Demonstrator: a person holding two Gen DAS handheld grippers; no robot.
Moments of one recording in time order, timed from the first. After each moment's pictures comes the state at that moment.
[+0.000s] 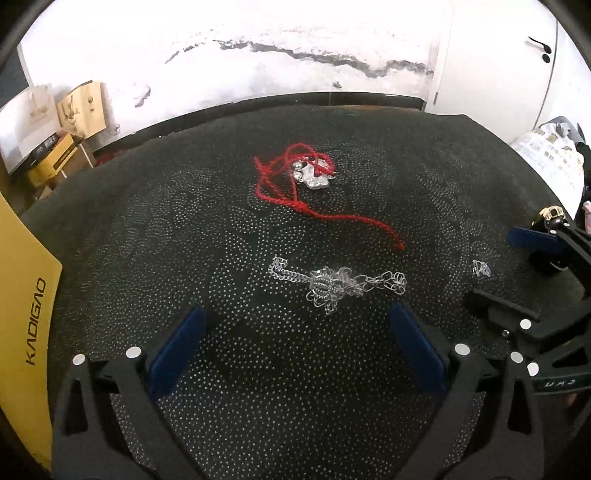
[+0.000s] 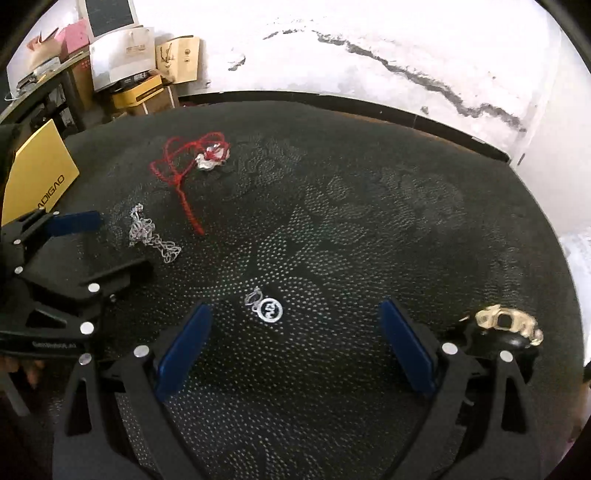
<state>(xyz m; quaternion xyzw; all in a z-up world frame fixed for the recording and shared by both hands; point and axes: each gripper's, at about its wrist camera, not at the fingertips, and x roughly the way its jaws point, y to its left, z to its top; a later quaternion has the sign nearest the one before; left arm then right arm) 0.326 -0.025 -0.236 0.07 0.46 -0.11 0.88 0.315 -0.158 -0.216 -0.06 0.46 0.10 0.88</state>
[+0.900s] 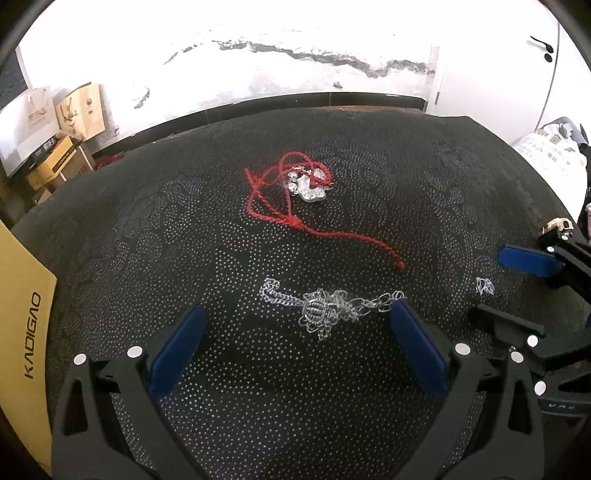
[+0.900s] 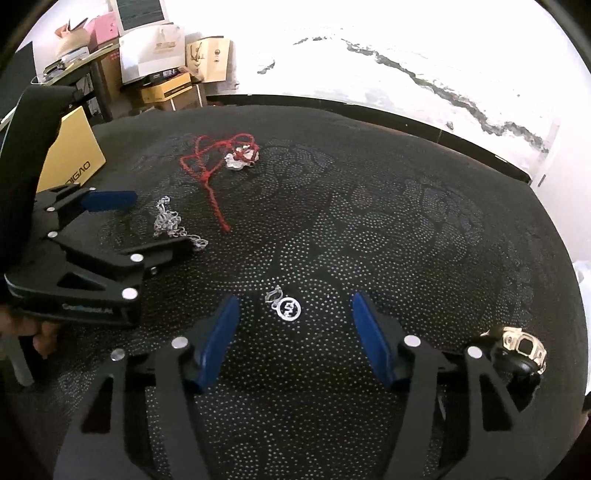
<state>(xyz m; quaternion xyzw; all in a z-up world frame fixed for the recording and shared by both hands) 0.338 -0.029 -0.234 0.07 0.45 -0.11 0.88 0.311 -0.158 -0.215 -0.07 0.45 0.16 0.88</state>
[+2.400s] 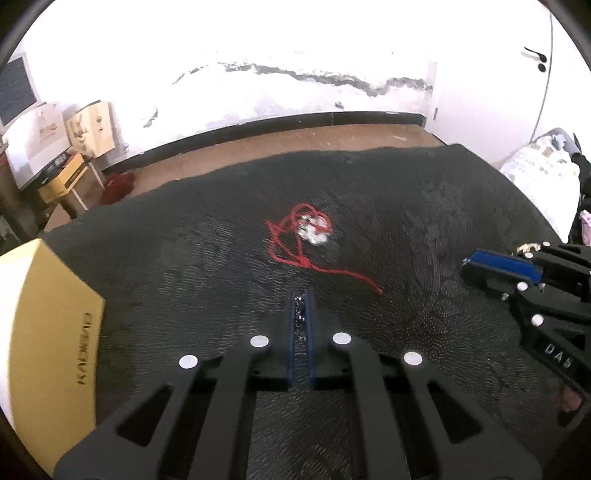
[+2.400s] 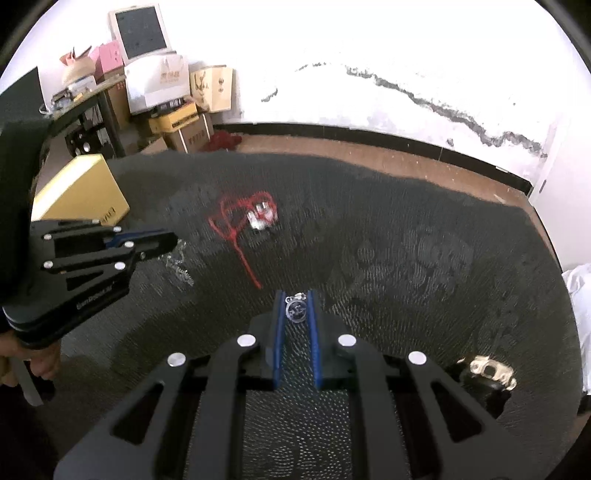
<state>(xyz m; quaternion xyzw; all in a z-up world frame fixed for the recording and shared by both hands) 0.318 -0.019 -0.173 0.07 0.42 -0.10 0.90 0.300 -0.160 -0.148 -0.04 0.40 0.17 0.90</state>
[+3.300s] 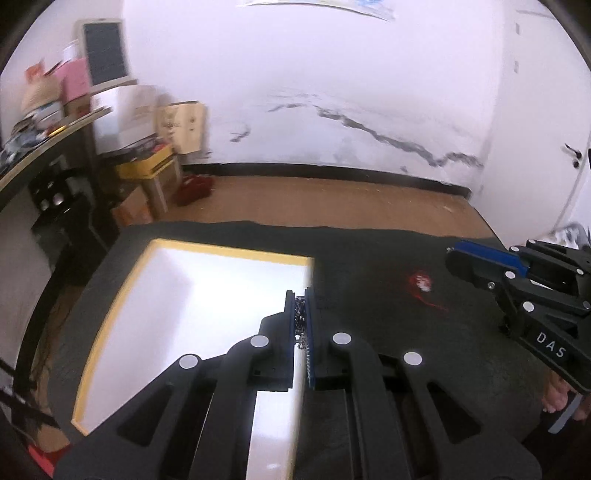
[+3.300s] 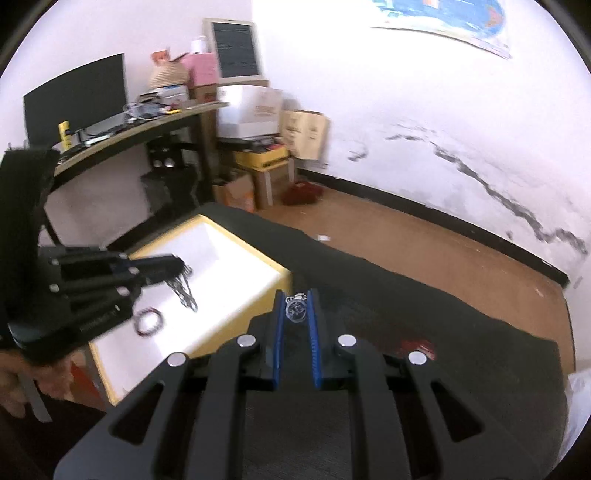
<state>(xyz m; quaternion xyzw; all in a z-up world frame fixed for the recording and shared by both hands) 0.229 0.206 -0.023 -0.02 0.36 0.00 0.93 0.268 0.087 0.017 -0.09 0.32 0.30 0.89</state>
